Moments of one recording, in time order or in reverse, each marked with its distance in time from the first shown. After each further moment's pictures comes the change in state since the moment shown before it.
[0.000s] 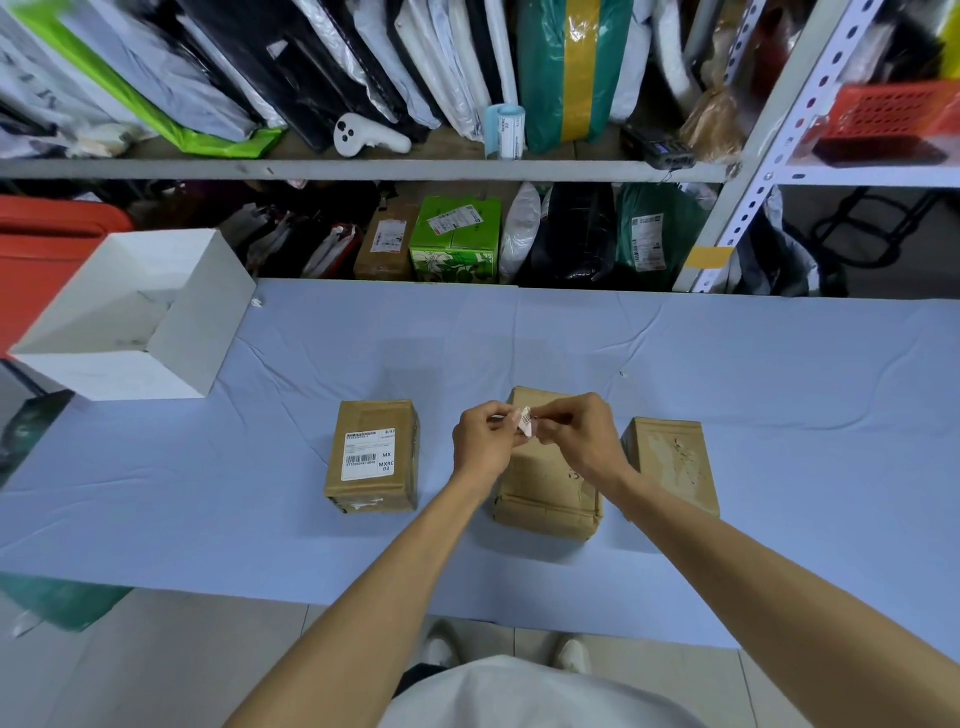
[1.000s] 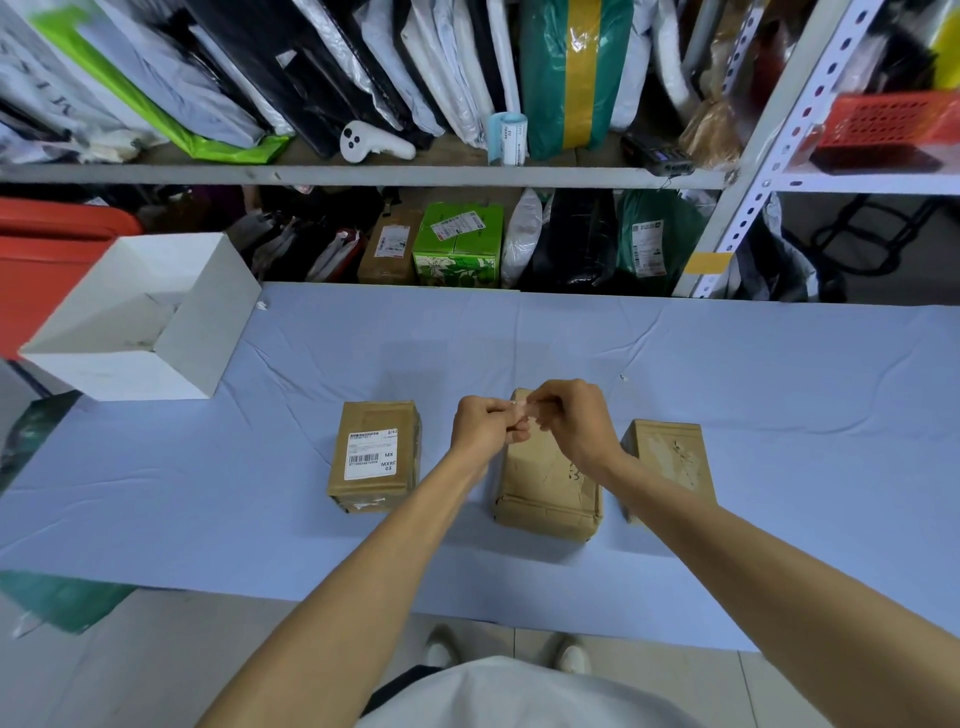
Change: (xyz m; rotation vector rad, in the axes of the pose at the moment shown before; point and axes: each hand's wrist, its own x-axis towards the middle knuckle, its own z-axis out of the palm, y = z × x) left_hand 0.007 0.018 -0.008 -0.142 -0.120 -0.135; right_hand 0.007 -0.014 0.001 -0.244 0.021 -0.194
